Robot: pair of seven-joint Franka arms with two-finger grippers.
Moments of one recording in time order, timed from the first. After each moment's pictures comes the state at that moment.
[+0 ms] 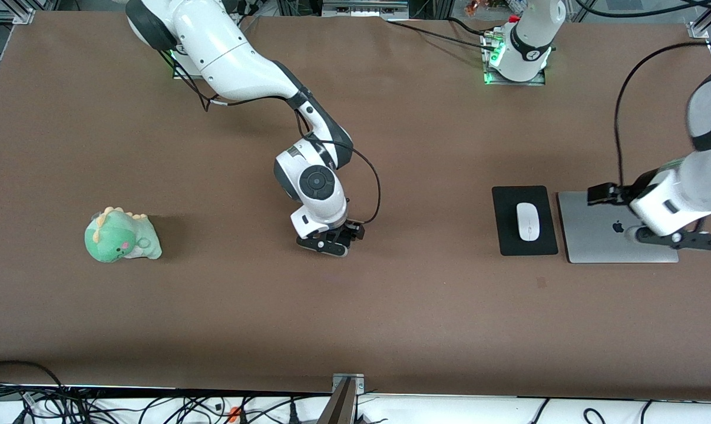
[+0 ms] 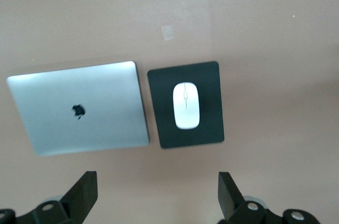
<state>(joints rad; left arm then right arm) 0.22 0.37 -0.30 -1.30 0.14 1.44 0.01 0.64 0.97 0.04 -1.26 -0.02 2.30 0.94</state>
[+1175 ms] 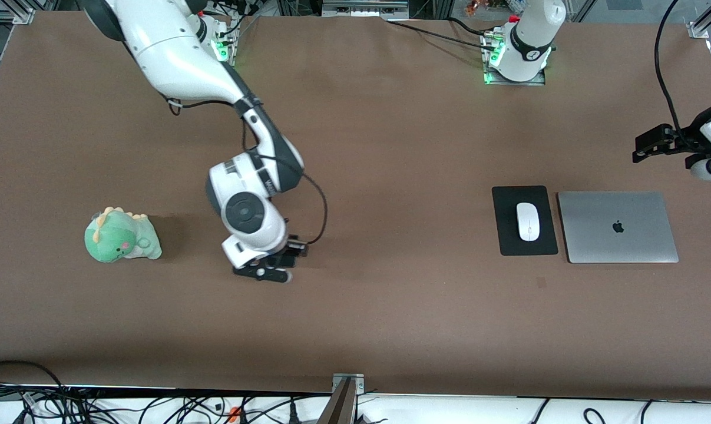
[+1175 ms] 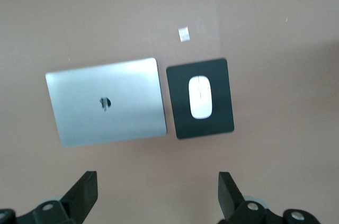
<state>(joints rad) -0.04 0.05 0.10 -1.60 0.02 1.61 0.17 0.42 0.85 0.02 -1.22 -0.03 2.01 0.57</state>
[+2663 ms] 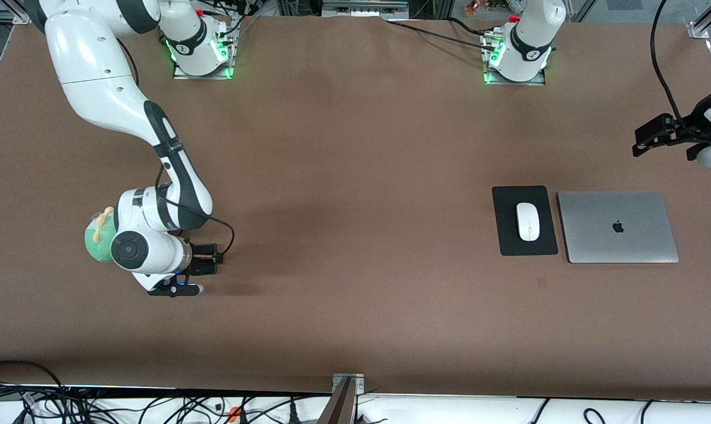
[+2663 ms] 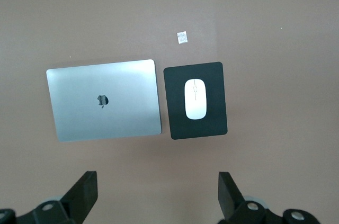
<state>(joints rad) -0.06 0.02 0.10 -1.60 0.02 1.58 0.10 0.13 0.85 0.02 -1.43 -0.03 2.15 0.17</state>
